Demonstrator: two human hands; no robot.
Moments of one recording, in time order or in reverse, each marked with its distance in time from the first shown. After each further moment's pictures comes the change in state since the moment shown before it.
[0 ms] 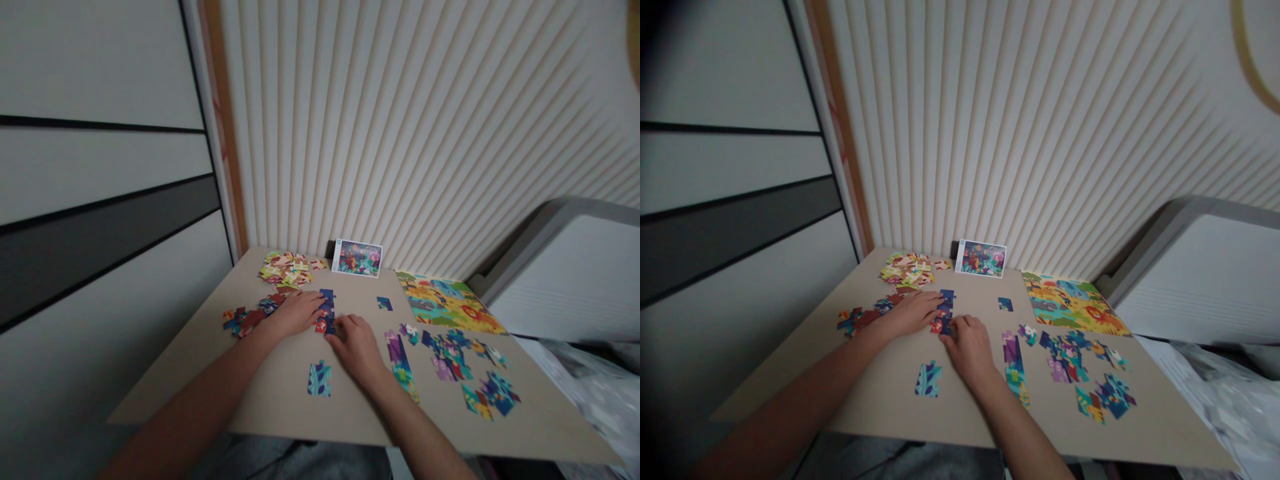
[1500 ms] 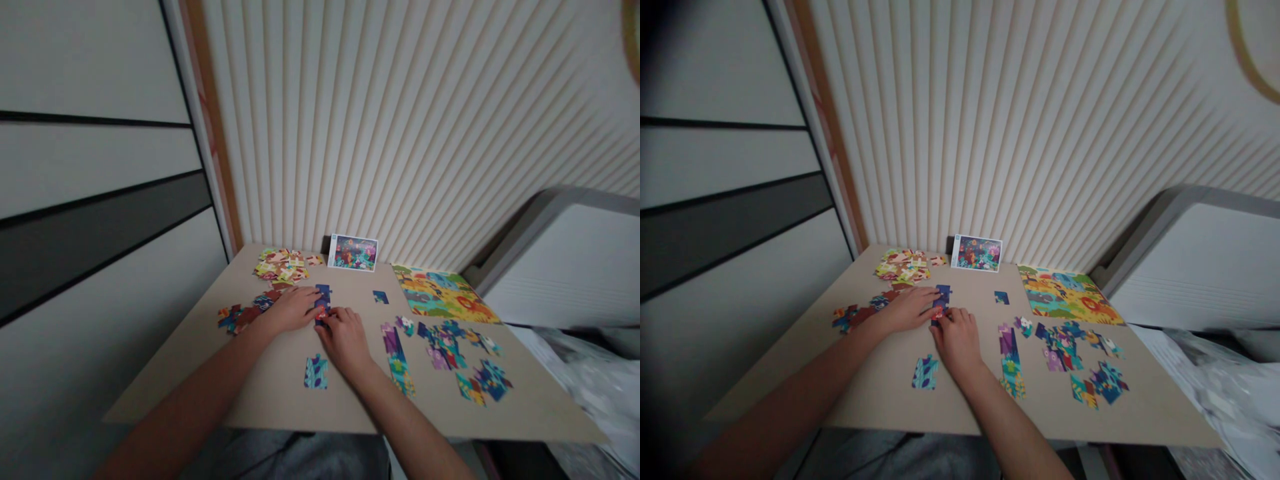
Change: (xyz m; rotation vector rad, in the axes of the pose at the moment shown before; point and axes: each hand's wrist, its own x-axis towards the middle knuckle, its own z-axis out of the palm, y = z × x) left_hand -0.001 -0.004 0.007 -0.046 0.031 0.011; right_hand 0.003 -0.020 0.011 -0.209 0.022 -0.063
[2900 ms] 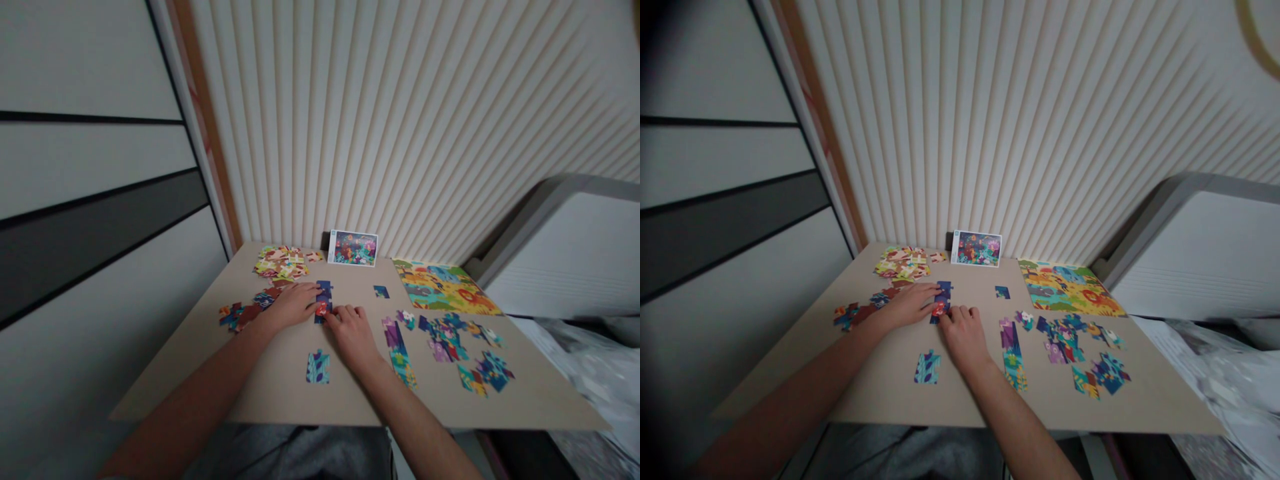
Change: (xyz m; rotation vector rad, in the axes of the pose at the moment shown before) left_hand 0.002 -0.006 0.008 0.009 0.000 -0.046; right_hand -0.004 0.014 -0.005 -0.243 -0.024 -0.200
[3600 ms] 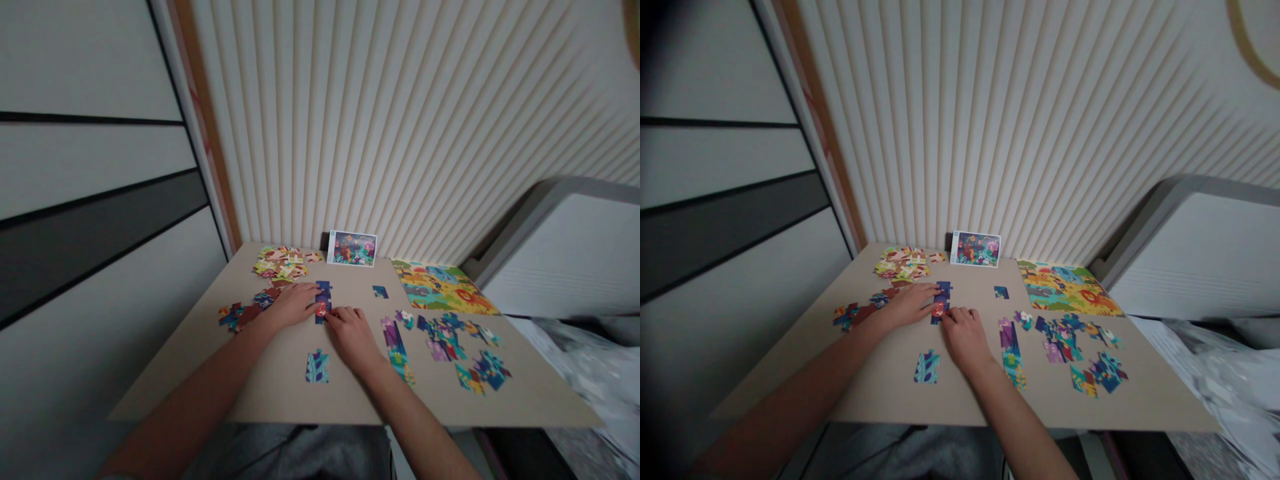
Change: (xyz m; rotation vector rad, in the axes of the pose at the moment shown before) left_hand 0.001 0.002 -0.003 0.022 0.001 0.014; right_hand -0.005 0.004 -0.003 0.116 -0.030 0.007
